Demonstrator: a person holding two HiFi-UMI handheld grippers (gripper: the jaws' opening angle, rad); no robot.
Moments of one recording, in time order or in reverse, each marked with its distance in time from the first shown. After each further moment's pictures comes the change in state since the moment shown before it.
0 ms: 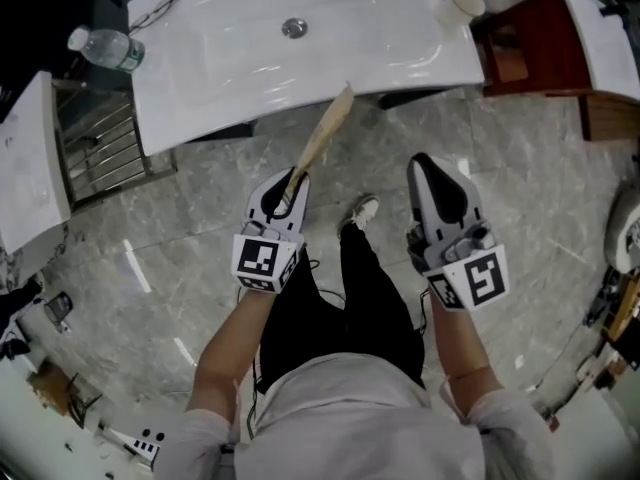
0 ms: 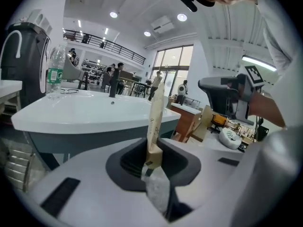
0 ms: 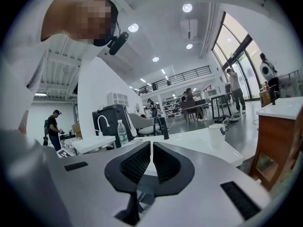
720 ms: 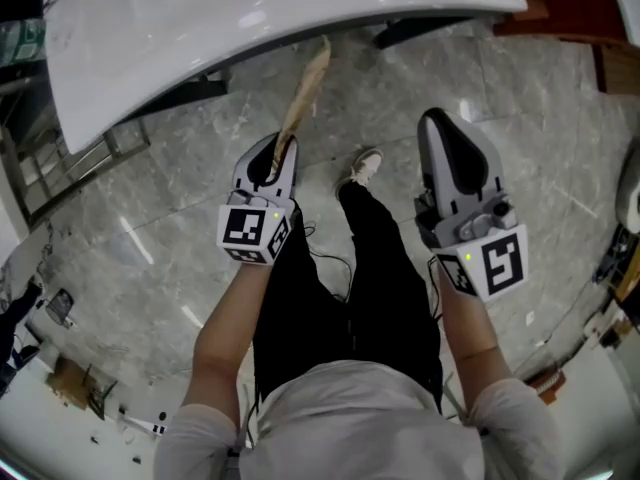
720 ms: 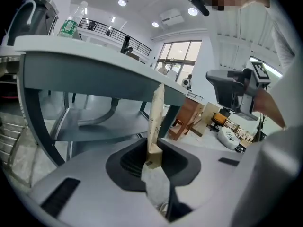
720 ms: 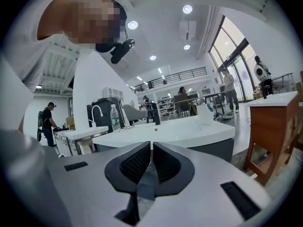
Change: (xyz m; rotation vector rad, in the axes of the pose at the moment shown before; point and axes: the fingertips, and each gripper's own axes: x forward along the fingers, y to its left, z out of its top) left arm 0.048 0.021 -0.128 -0.095 0.077 -0.014; right arm 0.000 -0.031 -0.098 -0.020 0.006 -0.066
